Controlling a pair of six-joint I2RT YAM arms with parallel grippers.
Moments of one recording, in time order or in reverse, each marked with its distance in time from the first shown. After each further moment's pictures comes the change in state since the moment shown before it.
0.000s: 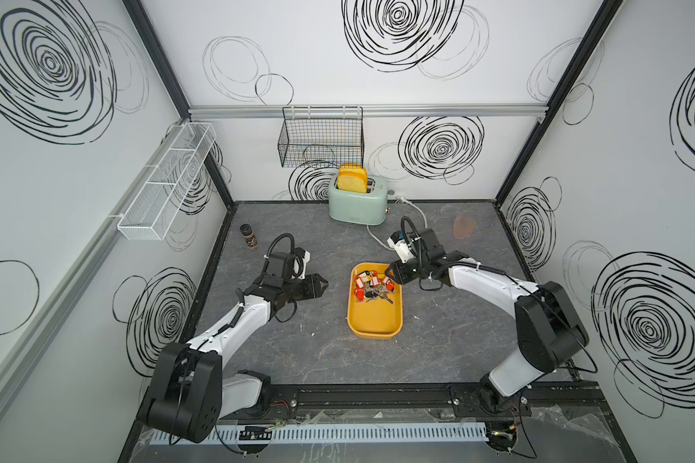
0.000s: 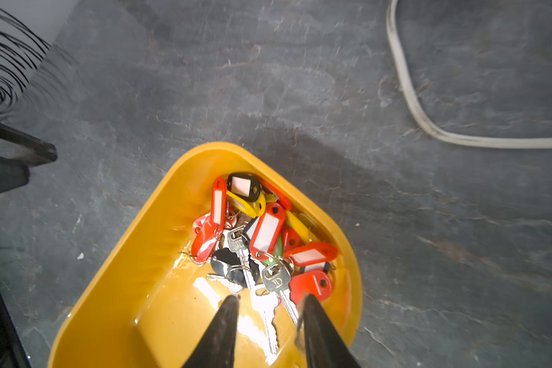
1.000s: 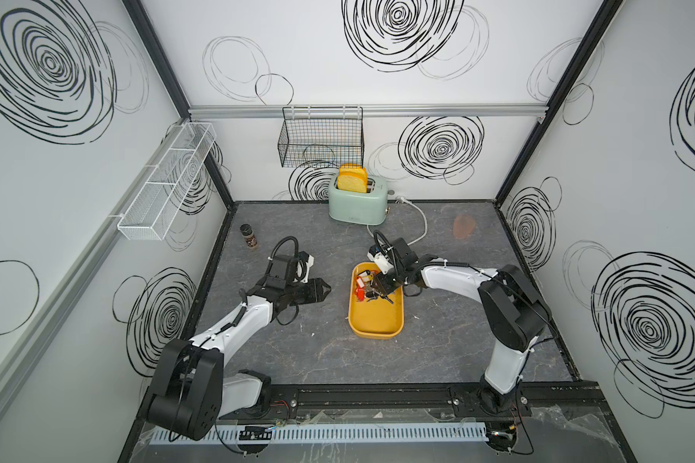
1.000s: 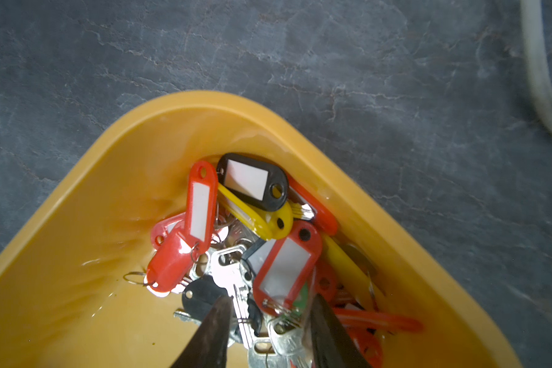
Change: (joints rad) left arm -0.026 0.013 -0.012 -0.003 0.015 0.001; right arm 0.116 0.179 0.075 0.012 0.153 -0.058
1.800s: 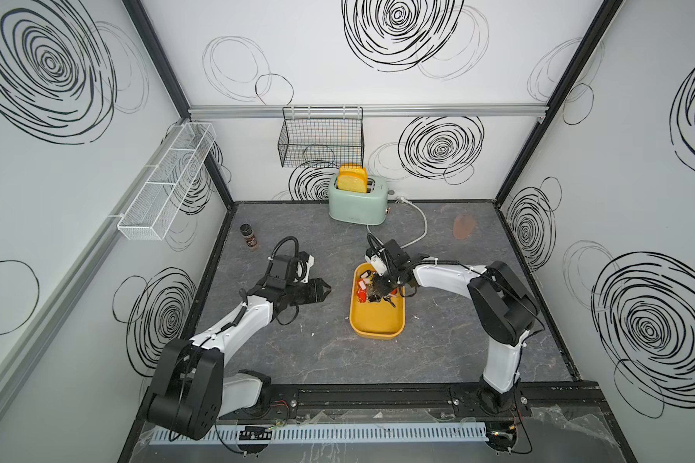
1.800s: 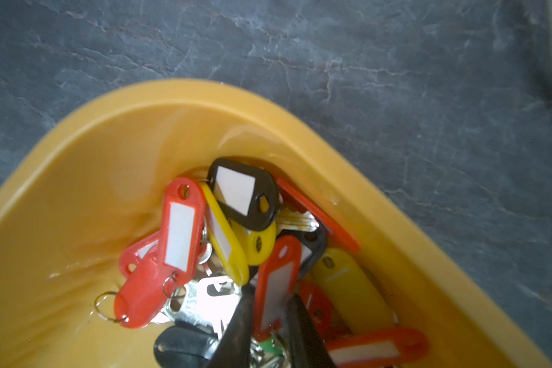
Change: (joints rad) left arm -0.002 0.004 0.000 0.000 0.000 0.000; right arm 0.037 0.068 0.061 -0.065 0.083 0.022
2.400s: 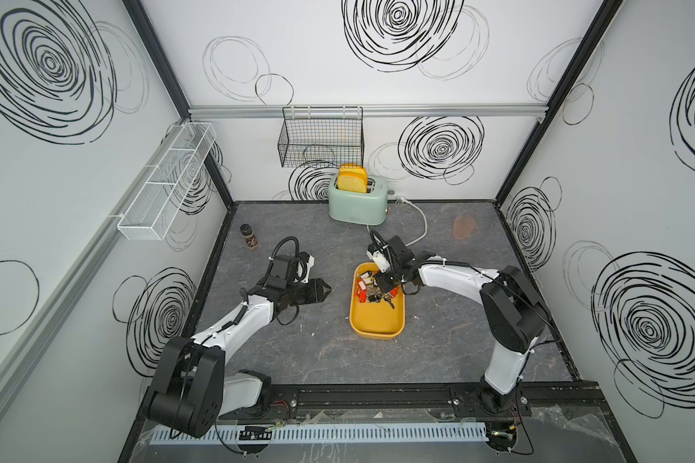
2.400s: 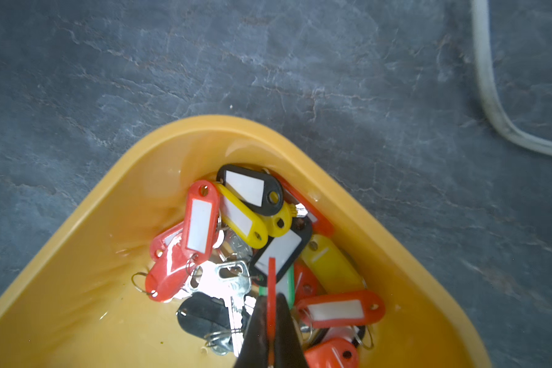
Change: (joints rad) left arm 0.000 0.008 0.000 0.004 0.000 0.000; right arm 0.000 -0.089 0.000 -0.035 0.014 0.002
